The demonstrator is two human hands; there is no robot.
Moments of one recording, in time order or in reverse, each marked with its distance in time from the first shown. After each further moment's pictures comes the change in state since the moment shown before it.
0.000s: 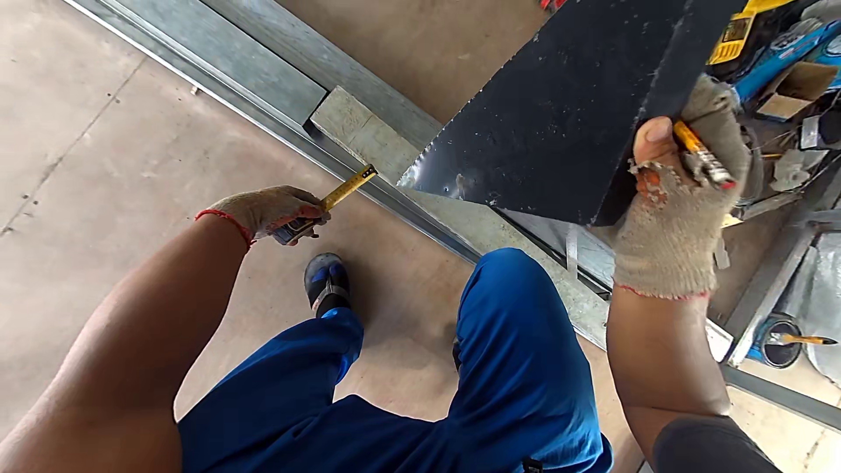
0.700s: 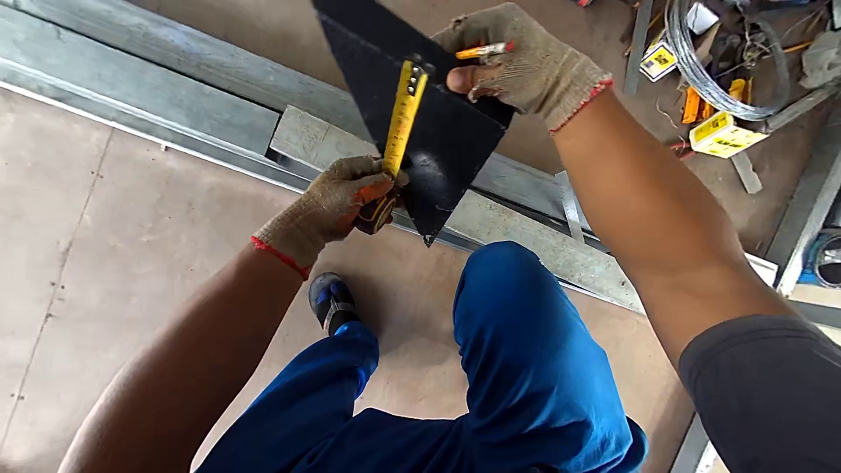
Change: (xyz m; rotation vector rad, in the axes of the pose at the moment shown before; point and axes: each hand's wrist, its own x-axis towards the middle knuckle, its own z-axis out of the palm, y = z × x) left_hand -0.043 0.137 0.108 -0.252 -0.194 0.688; right_hand 0.112 0.115 0.053 0.167 -0.797 0.169
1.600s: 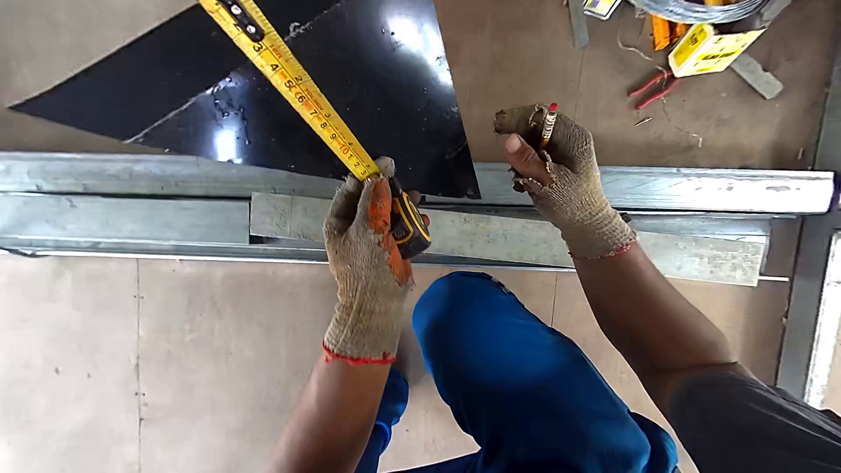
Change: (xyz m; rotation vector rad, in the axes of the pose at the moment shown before) left_hand 0.025 0.068 0.158 -0.327 0.500 0.180; right_hand -0.182 0.013 0.023 0.020 0.853 -0.016
